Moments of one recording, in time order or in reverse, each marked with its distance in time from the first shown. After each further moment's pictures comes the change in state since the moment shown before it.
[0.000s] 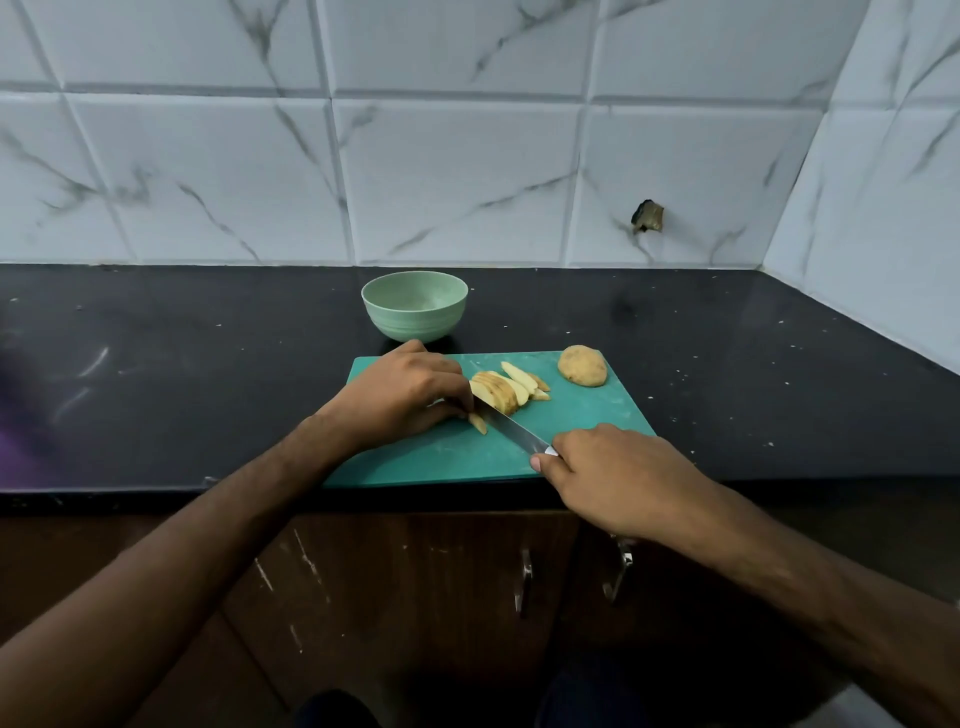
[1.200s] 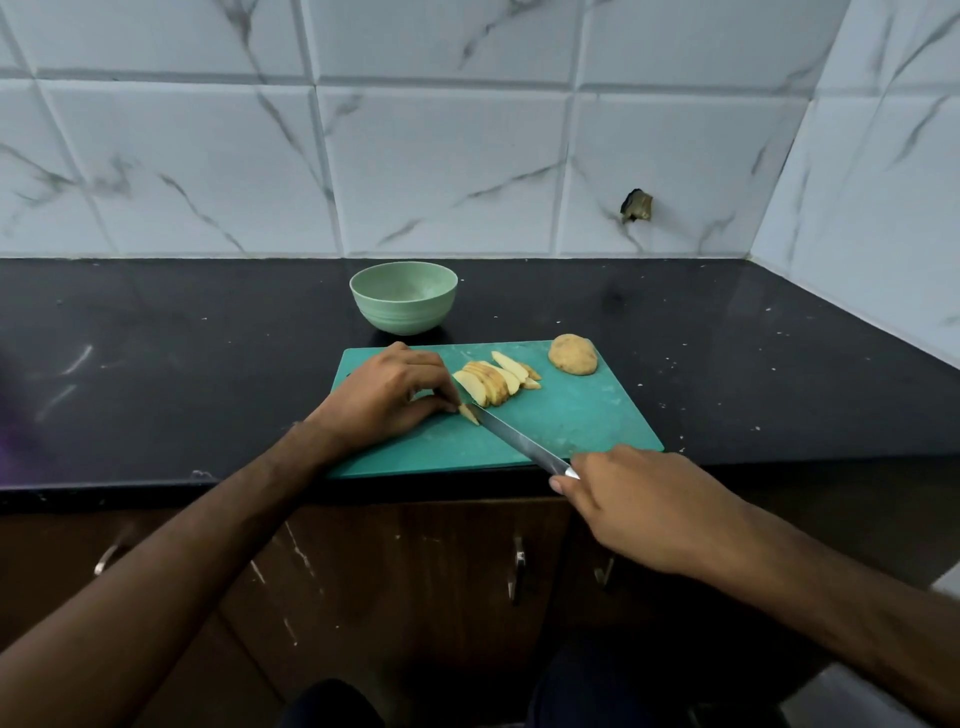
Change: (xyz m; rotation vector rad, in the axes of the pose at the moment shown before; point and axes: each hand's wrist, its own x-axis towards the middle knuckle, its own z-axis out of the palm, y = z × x) left_hand -0.011 0.003 0.011 -0.179 0.088 -0.133; right_hand -0.031 0.017 0.013 -0.072 -0.010 -0.048
